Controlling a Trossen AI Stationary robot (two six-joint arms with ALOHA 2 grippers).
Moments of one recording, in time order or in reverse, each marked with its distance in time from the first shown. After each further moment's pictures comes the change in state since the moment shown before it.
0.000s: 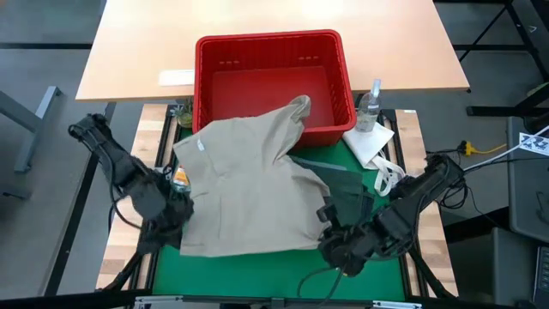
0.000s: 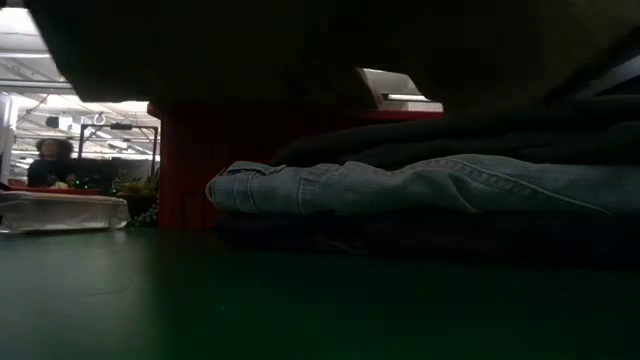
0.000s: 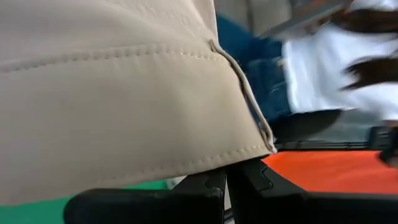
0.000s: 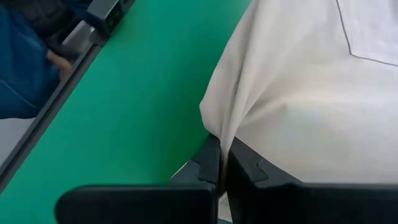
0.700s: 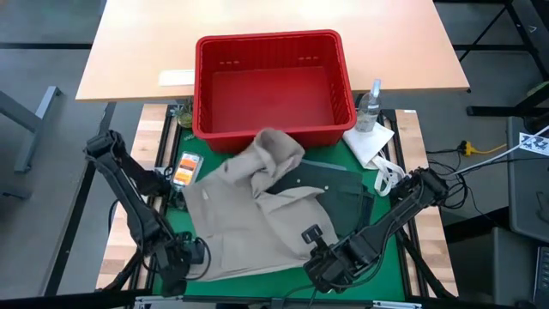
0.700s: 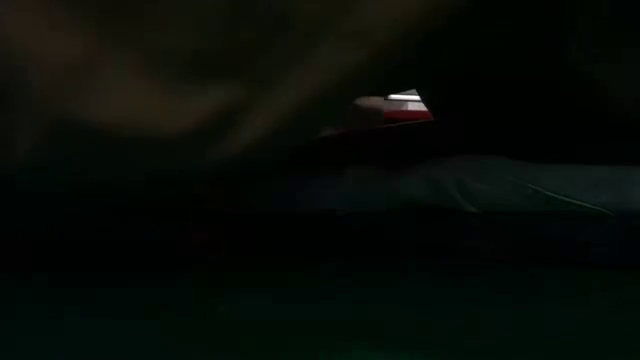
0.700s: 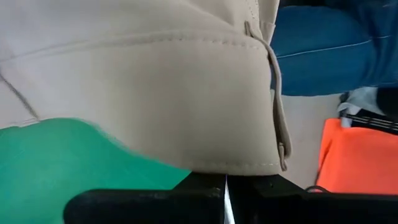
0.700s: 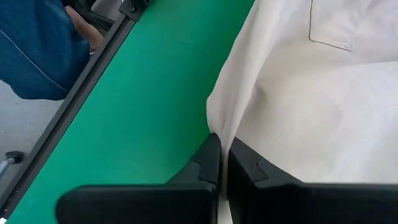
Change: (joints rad) left arm -0.219 0.439 0.001 0.004 -0.078 -0.210; right arm 0.010 0.202 0.000 0.056 -0.151 0.015
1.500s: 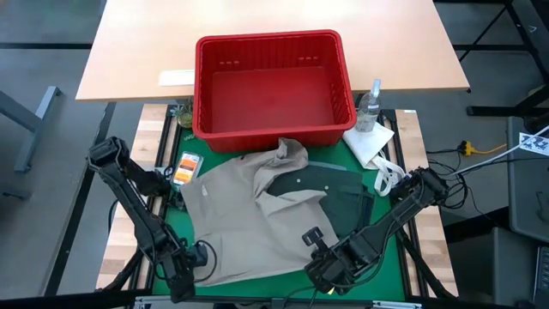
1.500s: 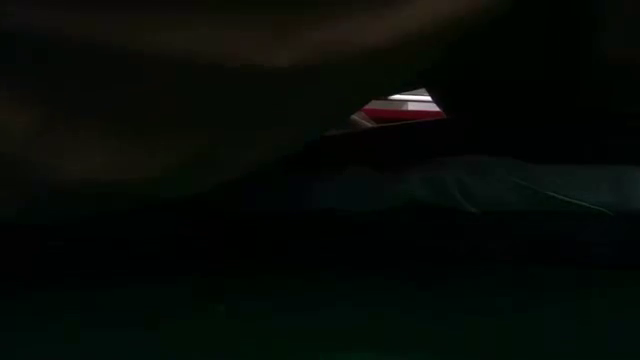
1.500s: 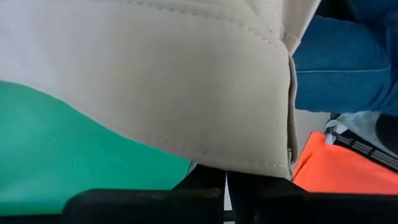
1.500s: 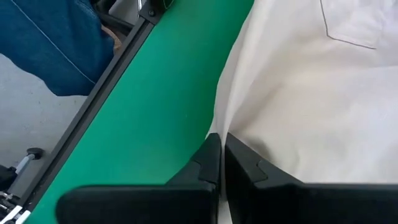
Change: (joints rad) left arm -0.004 0.097 0.000 0.048 0.047 -0.232; right arm 0.000 0.000 0.000 0.016 -0.053 0.000
